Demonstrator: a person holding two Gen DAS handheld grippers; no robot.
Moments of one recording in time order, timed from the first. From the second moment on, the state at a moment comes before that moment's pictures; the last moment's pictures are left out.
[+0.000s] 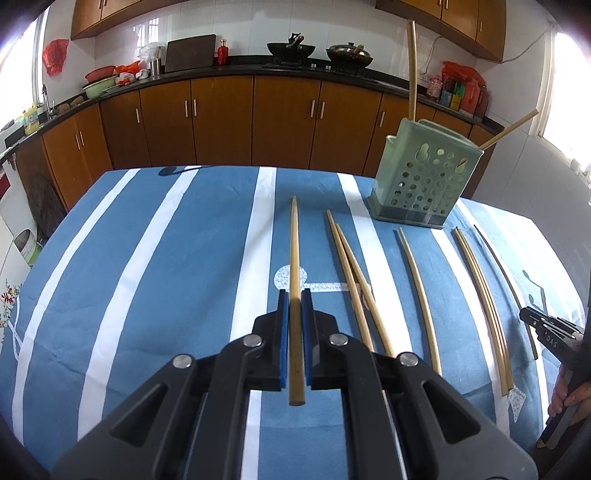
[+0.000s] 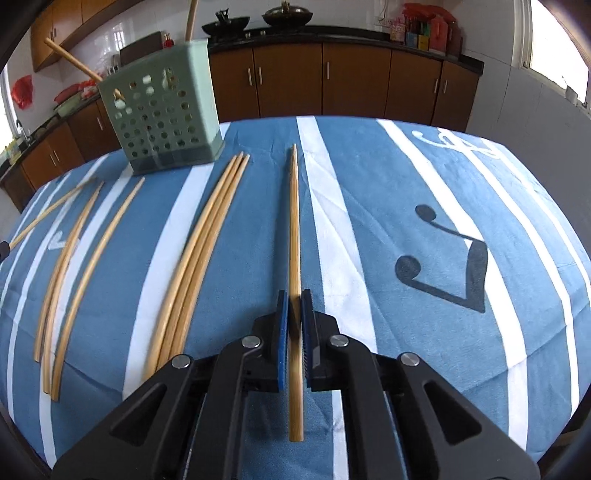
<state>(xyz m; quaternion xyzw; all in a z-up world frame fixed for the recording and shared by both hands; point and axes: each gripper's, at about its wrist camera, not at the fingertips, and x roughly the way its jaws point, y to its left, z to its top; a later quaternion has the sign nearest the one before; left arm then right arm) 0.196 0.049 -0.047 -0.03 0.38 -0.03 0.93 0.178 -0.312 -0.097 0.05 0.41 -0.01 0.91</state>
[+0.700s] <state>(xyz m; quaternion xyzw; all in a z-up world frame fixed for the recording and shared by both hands) 0.187 0.046 -0.022 -0.04 0.35 -0.04 0.94 0.182 -0.308 -0.107 0.05 0.43 0.01 0.90</state>
